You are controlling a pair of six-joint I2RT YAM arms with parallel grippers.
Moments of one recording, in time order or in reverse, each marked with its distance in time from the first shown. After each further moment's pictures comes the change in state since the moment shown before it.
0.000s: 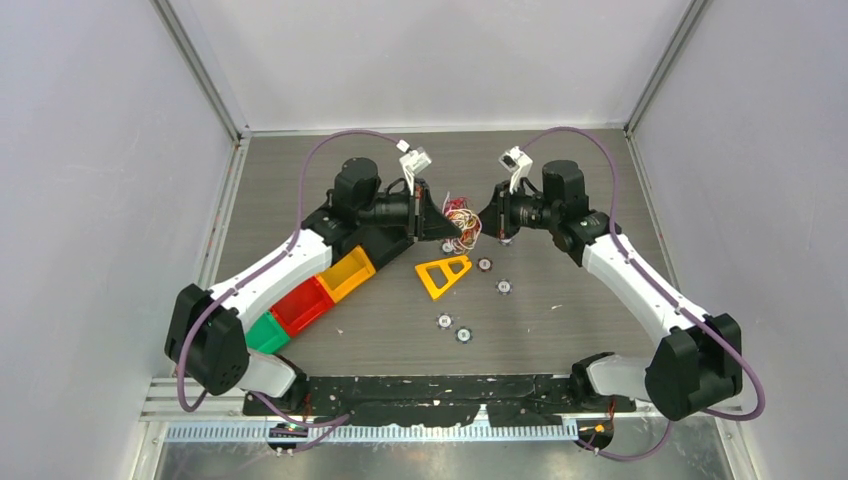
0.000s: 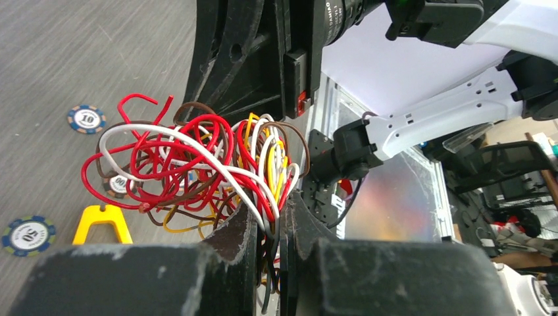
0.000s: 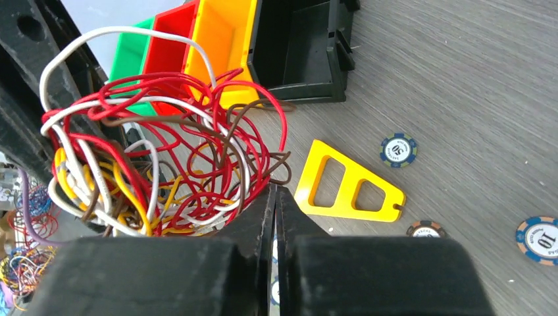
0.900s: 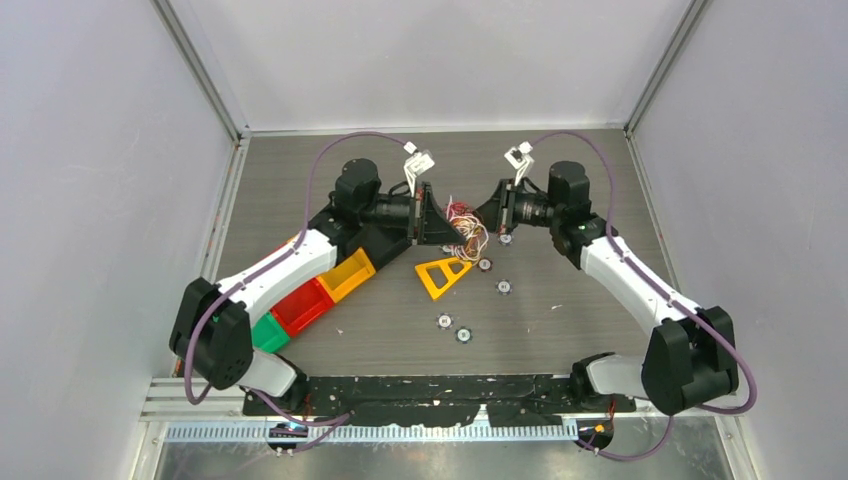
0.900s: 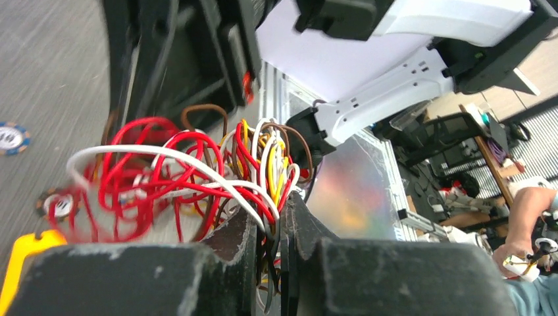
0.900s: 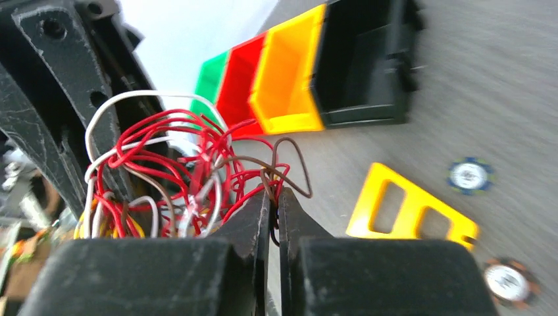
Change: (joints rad) left arm -0.005 0.044 -0.027 0.220 0.180 -0.160; right arm -0.027 0.024 -0.102 0.330 -0.197 0.317
